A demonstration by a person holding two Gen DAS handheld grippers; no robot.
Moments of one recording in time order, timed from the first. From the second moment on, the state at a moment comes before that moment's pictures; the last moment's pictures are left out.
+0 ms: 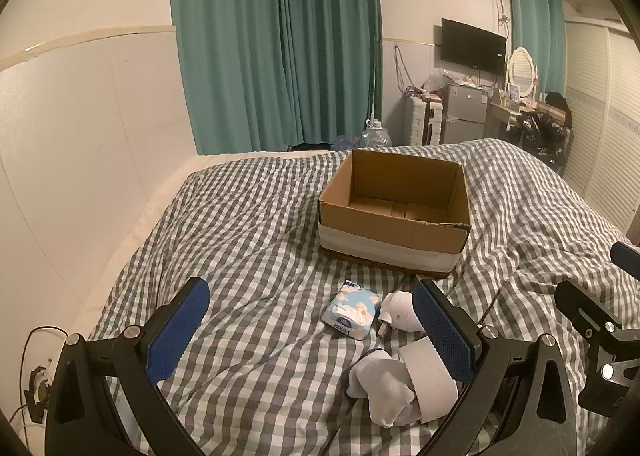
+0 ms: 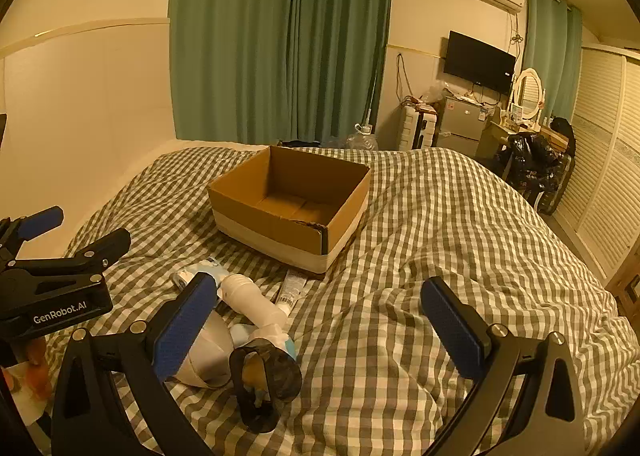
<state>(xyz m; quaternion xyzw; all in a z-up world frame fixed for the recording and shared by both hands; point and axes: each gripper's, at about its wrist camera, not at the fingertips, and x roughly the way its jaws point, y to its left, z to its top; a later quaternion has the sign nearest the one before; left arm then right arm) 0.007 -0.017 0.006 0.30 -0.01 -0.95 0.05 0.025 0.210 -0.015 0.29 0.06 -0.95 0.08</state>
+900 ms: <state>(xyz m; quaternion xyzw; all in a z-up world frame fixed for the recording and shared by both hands) 0.016 -0.011 0.005 0.29 -0.01 -0.95 0.05 0.032 0.204 -0.017 0.29 0.07 -0.95 0.09</state>
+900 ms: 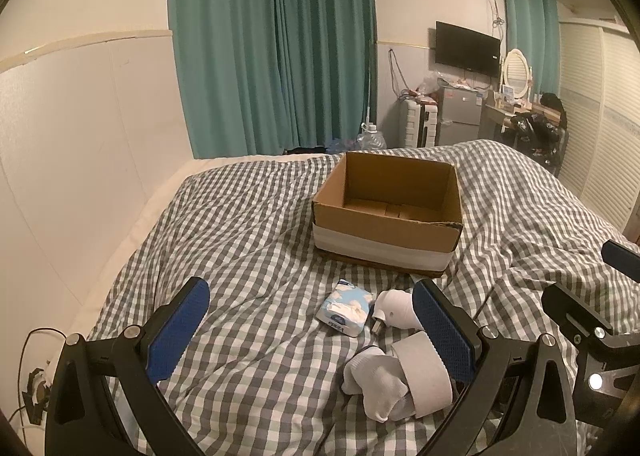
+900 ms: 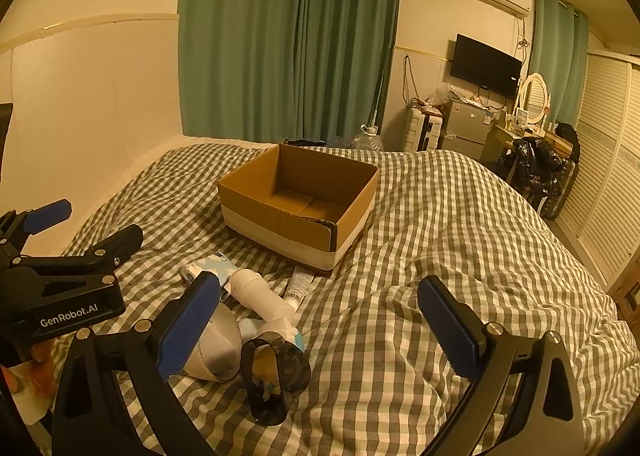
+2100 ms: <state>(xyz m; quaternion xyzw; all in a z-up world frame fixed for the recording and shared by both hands) 0.021 0.001 -0.009 0.31 -0.02 -0.95 0.02 0.038 0.194 -0.035 0.32 0.08 -0.93 0.13</state>
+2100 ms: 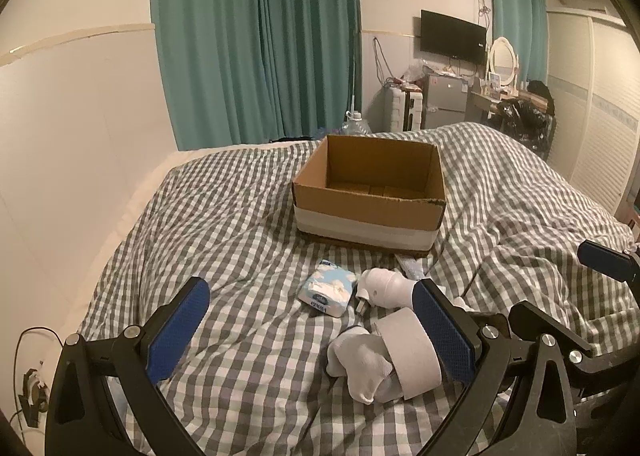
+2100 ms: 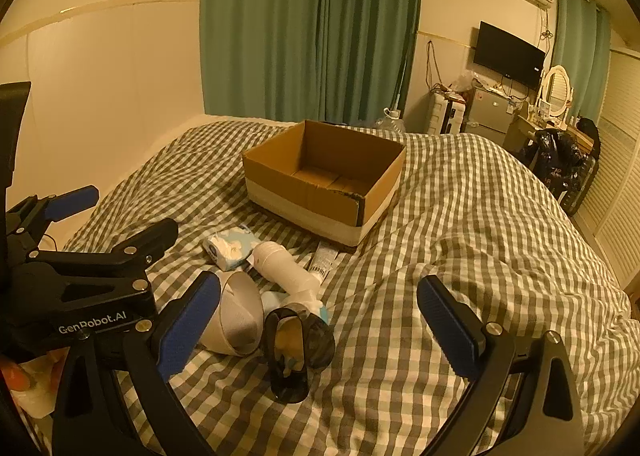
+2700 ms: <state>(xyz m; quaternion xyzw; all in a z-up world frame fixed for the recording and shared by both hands) 0.012 0.000 -0.045 0.36 -0.03 -0.93 0.02 0.016 0.175 -0.114 0.42 0.11 -0.88 0.17</state>
